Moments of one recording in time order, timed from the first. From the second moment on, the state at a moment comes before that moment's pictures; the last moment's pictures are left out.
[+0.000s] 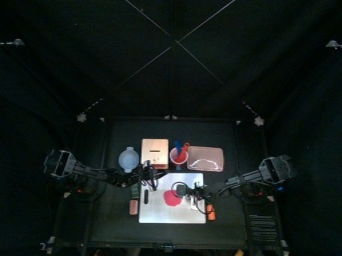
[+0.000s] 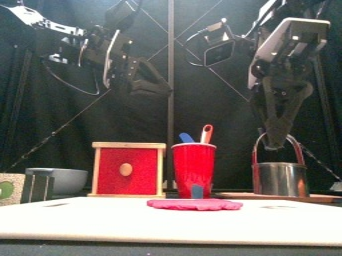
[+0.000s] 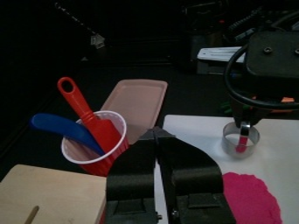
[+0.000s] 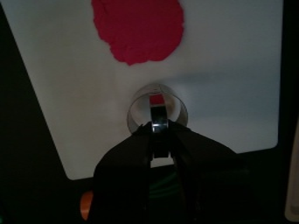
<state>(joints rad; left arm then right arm) -0.16 -0.10 0.81 -0.78 -0.63 0.74 0.22 -0.03 0.53 -0.14 0.79 0.47</state>
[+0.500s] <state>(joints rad) -0.15 -0.18 0.93 -0.82 -0.64 0.74 0.20 0.17 0.21 -0.17 0.94 0.42</state>
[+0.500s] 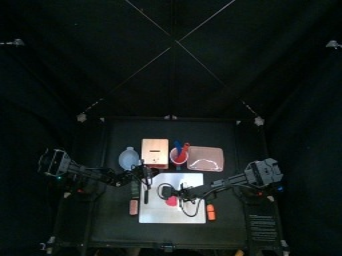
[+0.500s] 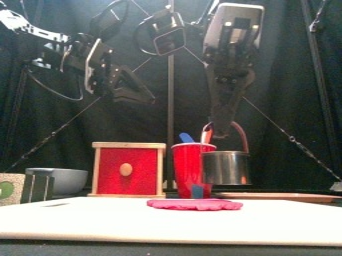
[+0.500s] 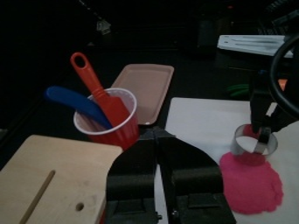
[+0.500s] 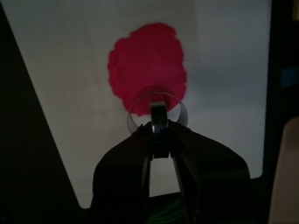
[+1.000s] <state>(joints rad) -0.15 -0.27 1.03 -0.86 -0.64 0.74 0.17 0.30 0.04 -0.12 0.99 0.31</state>
